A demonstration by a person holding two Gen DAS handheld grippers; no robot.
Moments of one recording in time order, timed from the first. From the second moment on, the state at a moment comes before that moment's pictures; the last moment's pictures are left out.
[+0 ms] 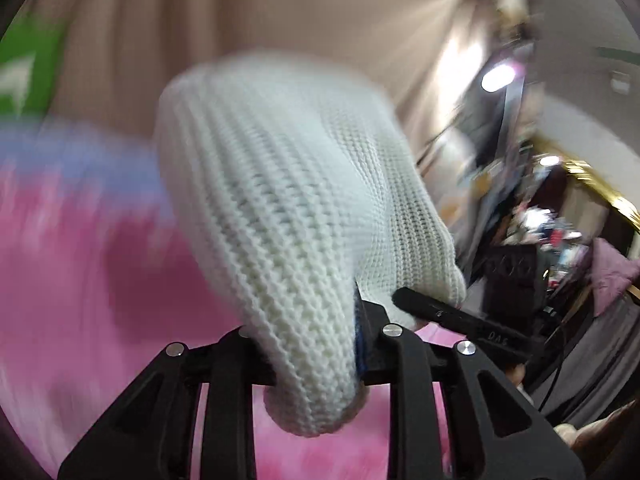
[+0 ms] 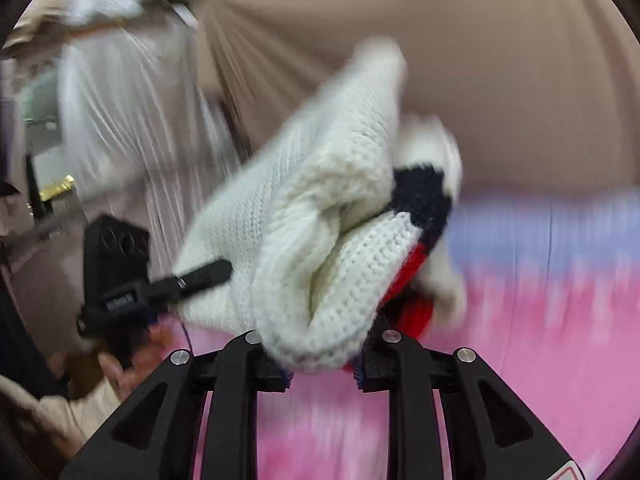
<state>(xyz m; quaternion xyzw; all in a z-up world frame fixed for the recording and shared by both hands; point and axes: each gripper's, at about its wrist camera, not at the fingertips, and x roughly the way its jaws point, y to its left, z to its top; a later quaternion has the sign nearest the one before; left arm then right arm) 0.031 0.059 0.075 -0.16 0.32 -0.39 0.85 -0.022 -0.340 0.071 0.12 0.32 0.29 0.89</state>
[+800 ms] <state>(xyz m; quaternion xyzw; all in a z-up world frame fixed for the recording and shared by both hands) 0.112 0.089 0.029 -0.26 0.40 -0.32 0.82 0.076 -0.313 0.050 0.15 0.37 0.26 0.88</state>
